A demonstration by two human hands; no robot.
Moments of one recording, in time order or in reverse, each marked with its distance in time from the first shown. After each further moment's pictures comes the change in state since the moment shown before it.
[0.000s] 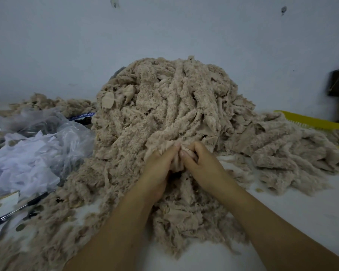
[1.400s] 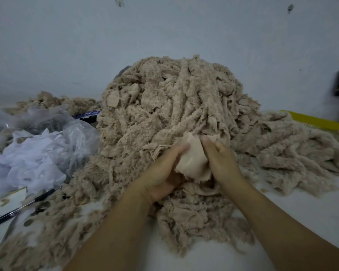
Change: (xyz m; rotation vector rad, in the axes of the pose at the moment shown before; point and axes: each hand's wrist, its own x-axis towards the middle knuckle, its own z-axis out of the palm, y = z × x) left_hand -0.014 0.018 -0.004 -0.199 -0.326 -0.210; right_hand 0.000 -0.005 -0.011 0.359 0.185 0.199
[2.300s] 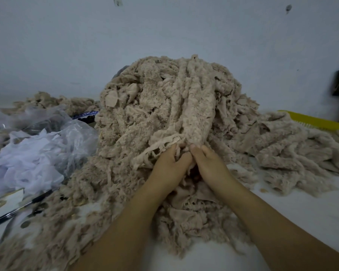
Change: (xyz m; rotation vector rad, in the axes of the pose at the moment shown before) left_hand 0.013 -0.015 0.000 0.619 0.281 0.348; right_hand 0.002 0.008 0.013 -0.141 -0.132 0.109
